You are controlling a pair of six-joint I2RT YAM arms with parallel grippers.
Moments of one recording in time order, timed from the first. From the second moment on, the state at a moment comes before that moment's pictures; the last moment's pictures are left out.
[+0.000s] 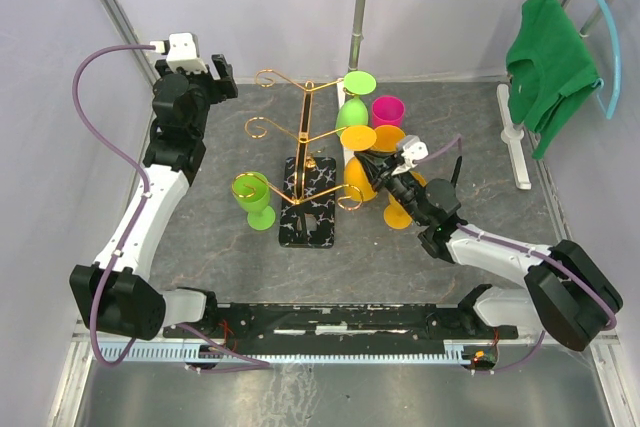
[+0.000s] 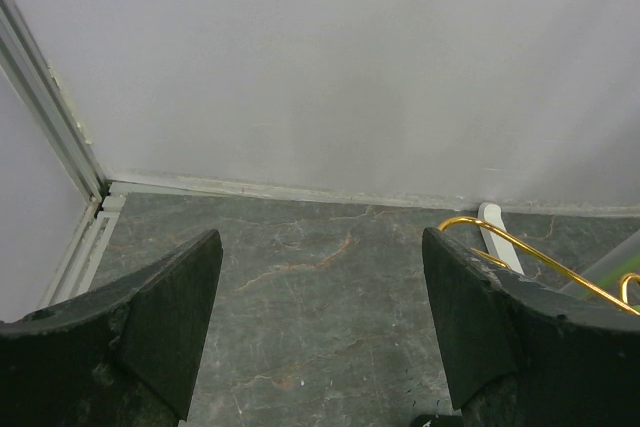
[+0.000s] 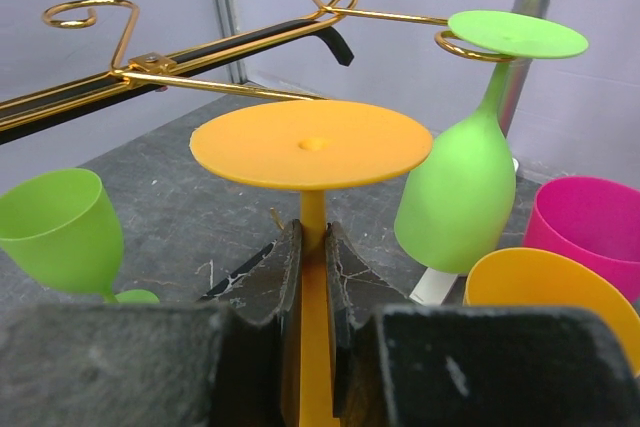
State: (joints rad) left arm -0.16 1.28 1.22 0.10 -0.18 -0.08; right arm 0.66 1.25 0.47 1.02 -0.01 0.04
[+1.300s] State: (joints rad) left arm -0.16 1.12 1.22 -0.17 -0.23 -0.08; right arm 0.68 0.71 0.63 0.12 0.33 -0.07
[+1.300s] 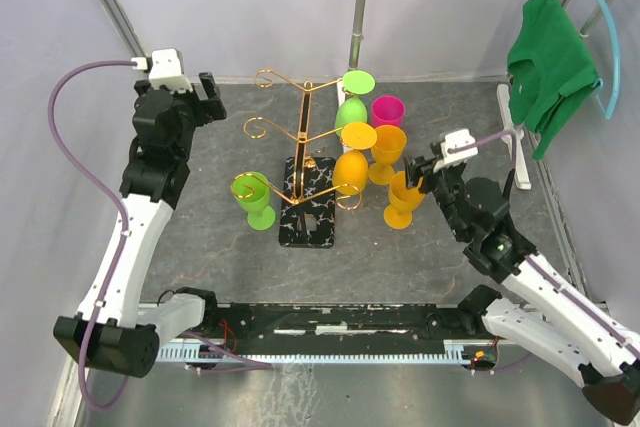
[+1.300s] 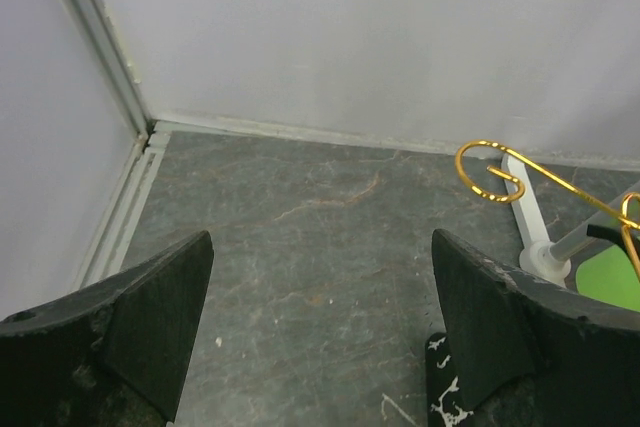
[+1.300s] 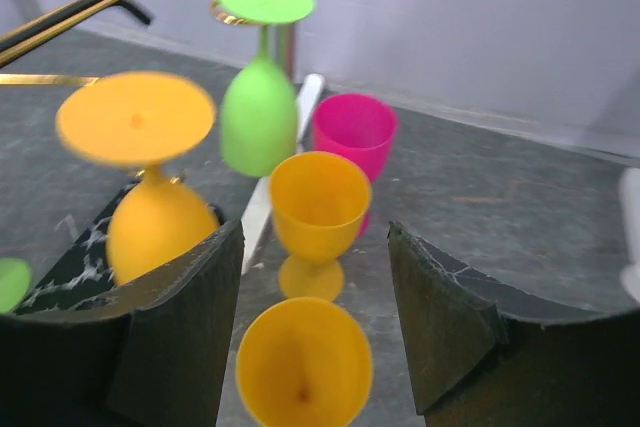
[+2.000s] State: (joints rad) left arm -0.16 0.98 0.97 -0.63 -0.02 -0.26; right arm 0.68 1.24 1.50 -0.33 0.58 0.07
